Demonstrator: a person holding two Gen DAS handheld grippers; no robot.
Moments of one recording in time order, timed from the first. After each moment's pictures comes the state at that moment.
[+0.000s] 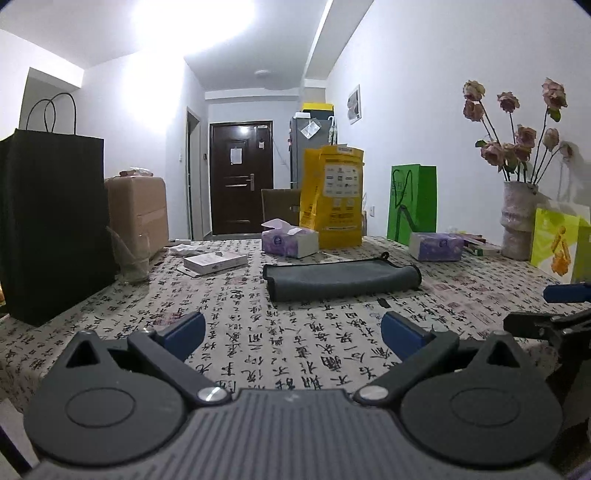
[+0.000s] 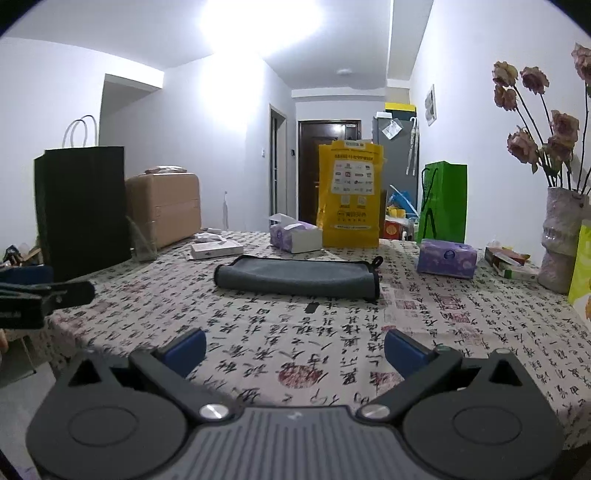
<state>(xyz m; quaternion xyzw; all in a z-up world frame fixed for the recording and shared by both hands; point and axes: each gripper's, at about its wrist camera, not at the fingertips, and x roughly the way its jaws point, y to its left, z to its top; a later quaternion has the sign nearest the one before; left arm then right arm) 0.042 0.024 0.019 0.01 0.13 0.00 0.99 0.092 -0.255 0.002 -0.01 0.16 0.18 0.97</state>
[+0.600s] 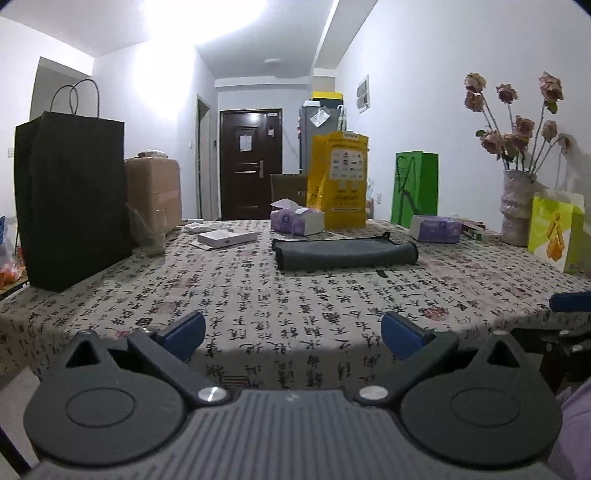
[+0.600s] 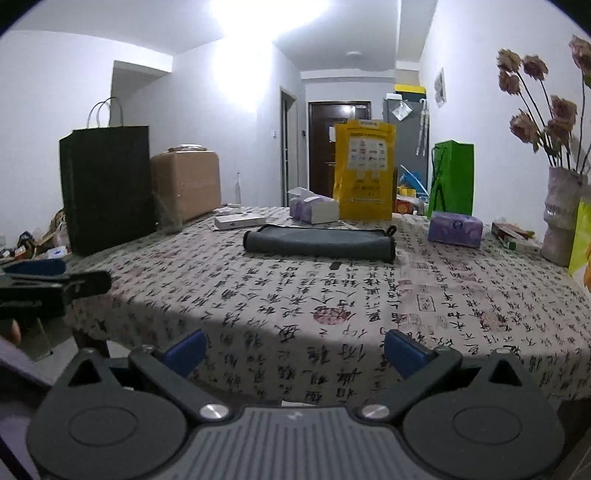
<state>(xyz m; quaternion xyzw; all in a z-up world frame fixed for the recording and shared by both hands) -0.007 0.022 0.003 0.00 0.15 0.01 0.99 0.034 -0.249 -0.012 -0.02 0.19 0.19 0.96</state>
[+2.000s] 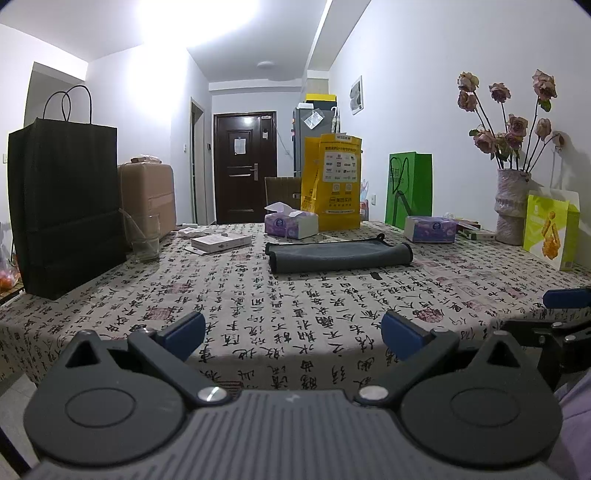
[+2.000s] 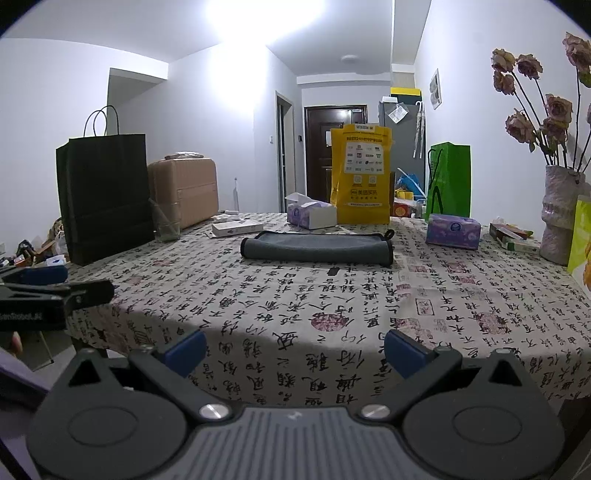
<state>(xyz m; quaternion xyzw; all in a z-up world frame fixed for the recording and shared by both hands) -0.006 0.017 0.006 0.01 0.14 0.01 0.99 0.038 -0.252 -0.011 -0.01 0.19 0.19 0.96</state>
